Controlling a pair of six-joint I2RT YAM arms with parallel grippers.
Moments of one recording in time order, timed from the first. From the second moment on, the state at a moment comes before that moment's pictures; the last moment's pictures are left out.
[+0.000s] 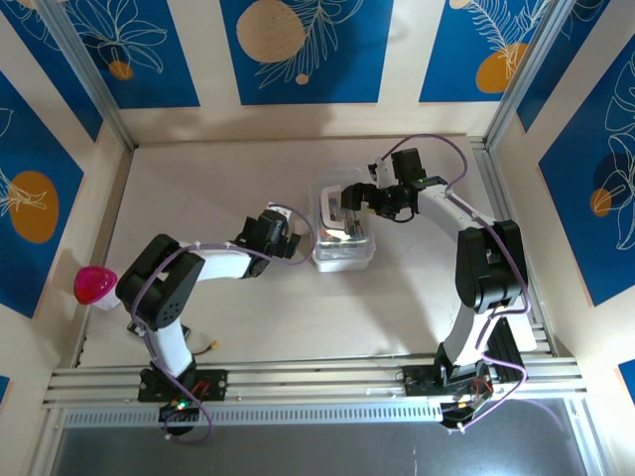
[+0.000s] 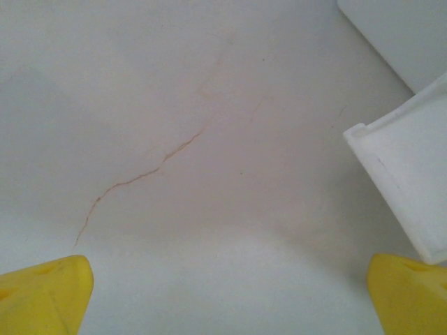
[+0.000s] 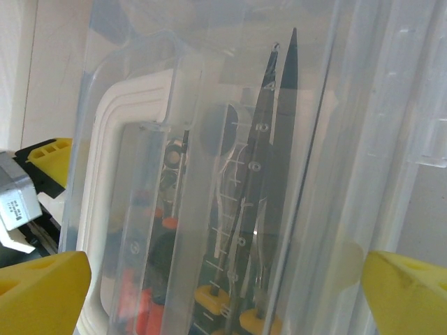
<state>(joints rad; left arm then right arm) -0.60 1.78 0.85 0.21 -0.36 -0.05 0.23 1.80 1.30 -0.47 -0.60 0.31</state>
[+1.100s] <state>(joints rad) -0.59 1.73 0.82 0.26 -0.28 -0.05 0.23 1.80 1.29 -0.46 -0.60 0.30</state>
